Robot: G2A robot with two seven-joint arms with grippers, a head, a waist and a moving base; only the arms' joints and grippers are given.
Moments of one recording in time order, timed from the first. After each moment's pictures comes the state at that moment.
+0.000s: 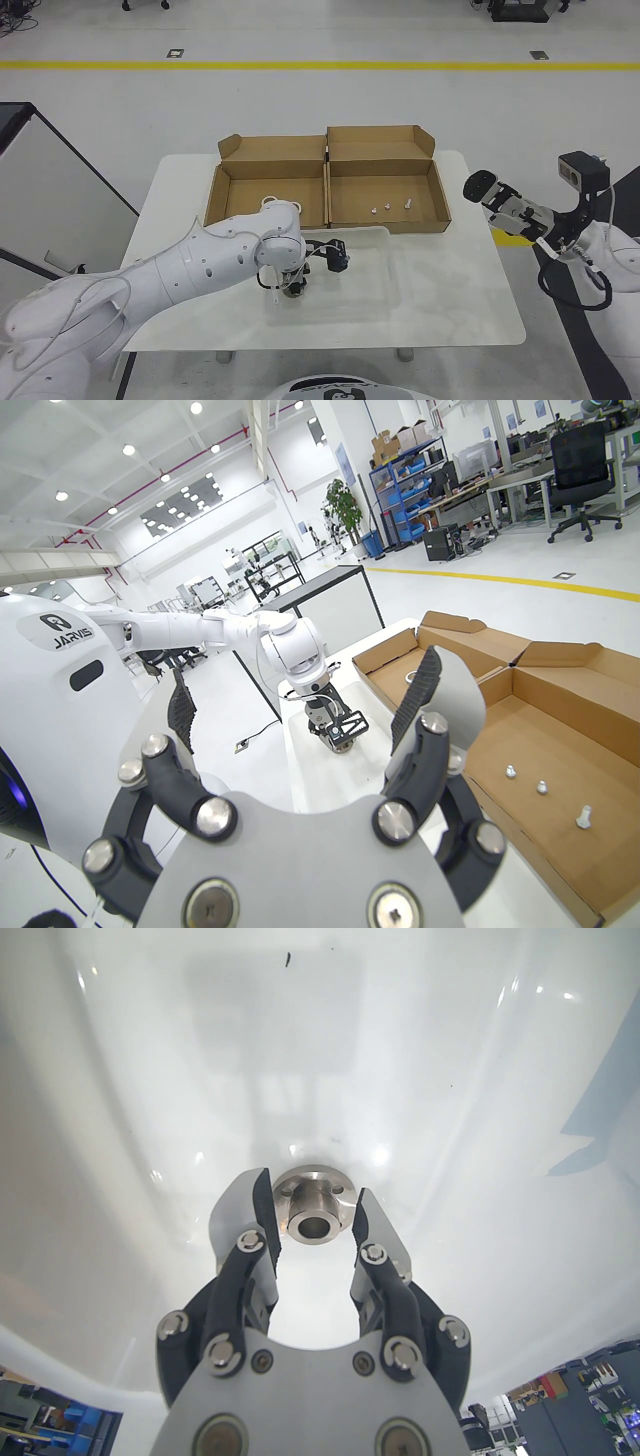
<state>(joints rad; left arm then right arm) 0.58 -1.09 -0.17 -1.56 0.54 -0.44 -1.38 -1.63 -0.81 1.71 -1.75 0.45 -0.90 0.92</state>
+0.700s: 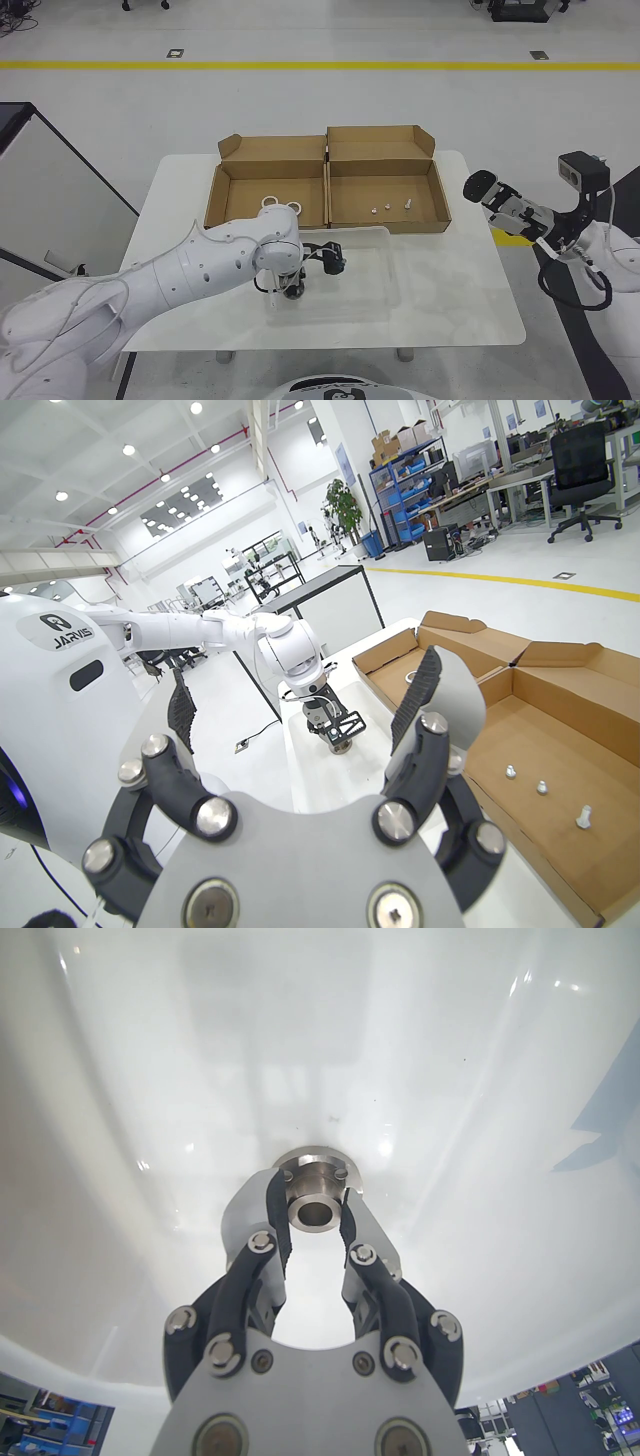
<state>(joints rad) 0.60 -1.08 -0.17 -1.58 0.56 -0.42 -1.40 -1.63 -0.81 1.71 -1.75 0.45 -0.90 0.92</state>
